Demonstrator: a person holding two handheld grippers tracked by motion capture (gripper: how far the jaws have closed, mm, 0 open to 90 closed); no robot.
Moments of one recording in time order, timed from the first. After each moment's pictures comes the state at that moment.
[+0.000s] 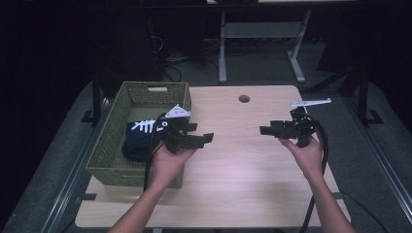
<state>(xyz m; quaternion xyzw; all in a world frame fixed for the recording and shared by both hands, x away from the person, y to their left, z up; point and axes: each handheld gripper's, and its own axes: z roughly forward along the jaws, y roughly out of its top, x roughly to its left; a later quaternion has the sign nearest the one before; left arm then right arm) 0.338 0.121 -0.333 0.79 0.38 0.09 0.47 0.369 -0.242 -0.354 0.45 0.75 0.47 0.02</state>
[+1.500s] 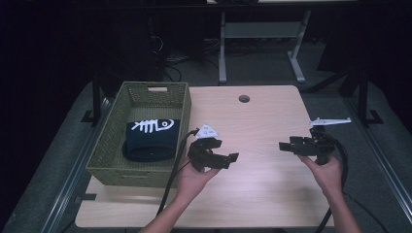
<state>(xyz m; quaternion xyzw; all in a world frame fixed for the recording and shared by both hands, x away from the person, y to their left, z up) 0.310 0.062 -0.374 0.81 0.34 0.06 0.47 0.339 -0.296 -0.395 0.48 0.75 0.45 0.04</state>
